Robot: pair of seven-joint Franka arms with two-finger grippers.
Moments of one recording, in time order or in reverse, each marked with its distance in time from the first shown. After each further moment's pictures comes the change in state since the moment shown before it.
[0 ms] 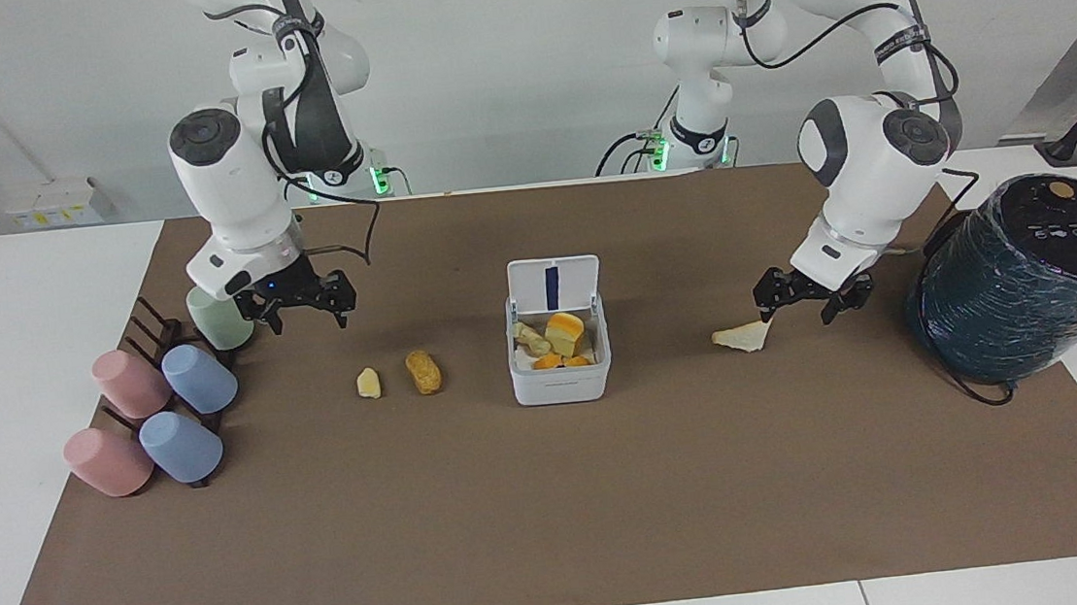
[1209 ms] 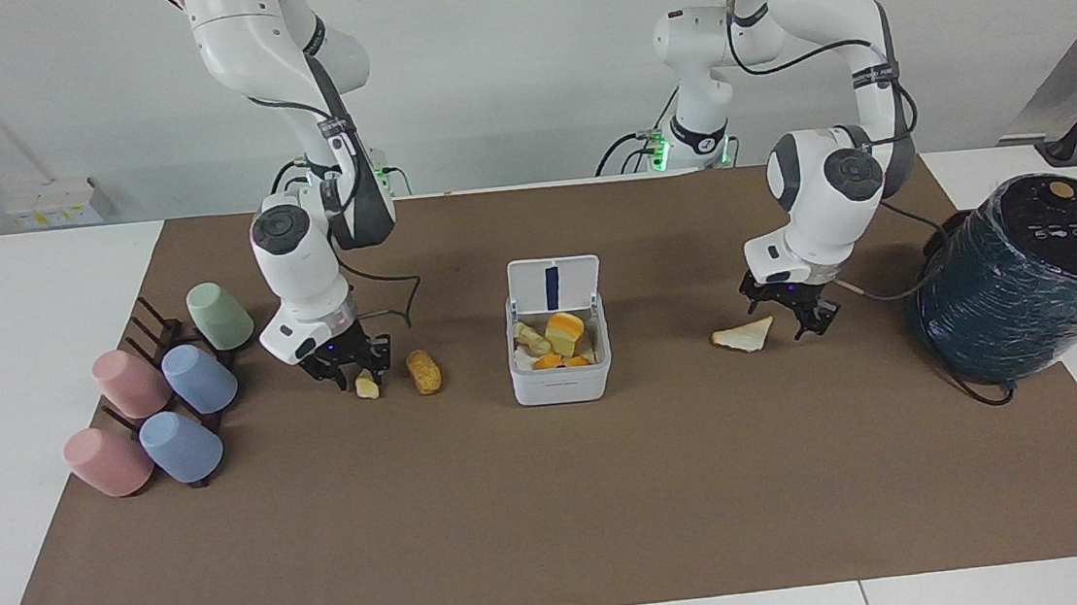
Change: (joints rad) left arm -0.034 0.010 -0.020 -0.238 0.107 0.193 0.485; right arm 0.036 0.175 -0.001 -0.098 0.000 0.345 0.003
